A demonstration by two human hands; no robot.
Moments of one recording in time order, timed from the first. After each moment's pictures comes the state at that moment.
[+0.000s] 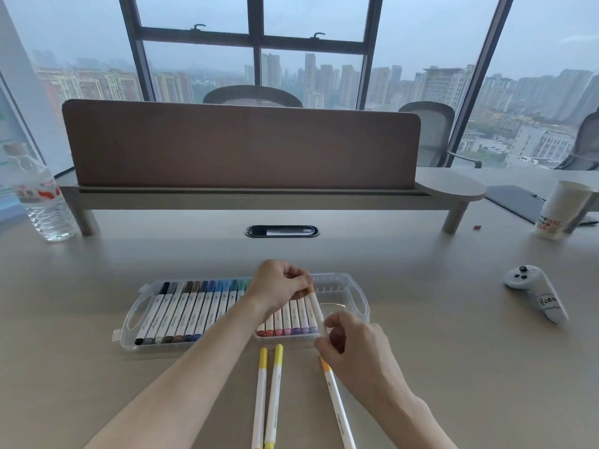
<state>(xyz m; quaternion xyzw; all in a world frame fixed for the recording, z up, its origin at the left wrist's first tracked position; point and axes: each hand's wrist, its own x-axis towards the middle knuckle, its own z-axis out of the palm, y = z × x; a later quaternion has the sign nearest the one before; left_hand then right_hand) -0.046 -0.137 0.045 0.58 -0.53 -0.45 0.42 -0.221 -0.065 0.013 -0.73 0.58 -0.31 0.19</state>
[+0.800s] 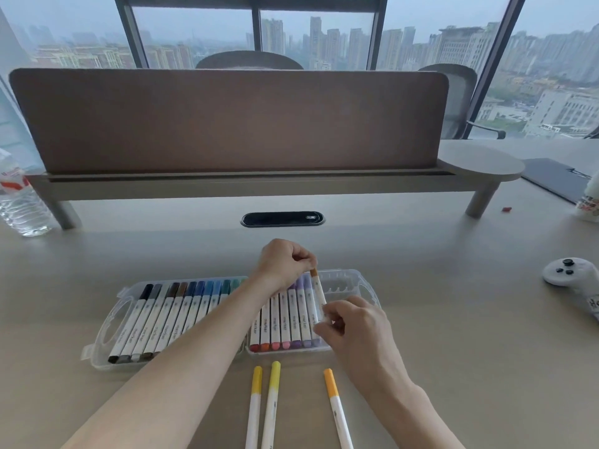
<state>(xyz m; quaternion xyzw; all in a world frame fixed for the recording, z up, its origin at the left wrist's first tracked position) -0.048 -0.220 0.021 0.65 -0.62 -0.30 0.32 -0.212 -0.125 -0.001 -0.74 0.56 -0.33 0.18</state>
